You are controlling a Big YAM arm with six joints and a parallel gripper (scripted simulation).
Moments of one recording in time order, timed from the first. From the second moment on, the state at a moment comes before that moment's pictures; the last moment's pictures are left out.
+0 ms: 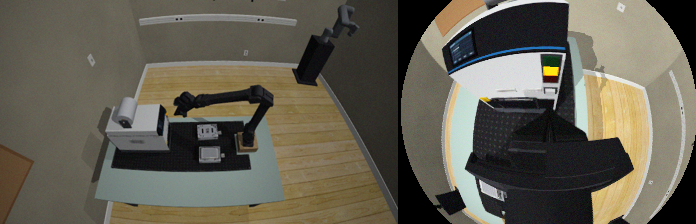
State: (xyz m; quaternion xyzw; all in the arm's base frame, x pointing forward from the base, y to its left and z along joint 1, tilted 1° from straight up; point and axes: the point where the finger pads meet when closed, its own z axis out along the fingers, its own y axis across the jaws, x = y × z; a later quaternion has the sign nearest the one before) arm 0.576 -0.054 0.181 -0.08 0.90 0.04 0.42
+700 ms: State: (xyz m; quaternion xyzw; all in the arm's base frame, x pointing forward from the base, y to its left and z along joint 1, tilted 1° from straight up) arm 0.515 -0.056 0.198 -0.08 0.91 0.04 0.41
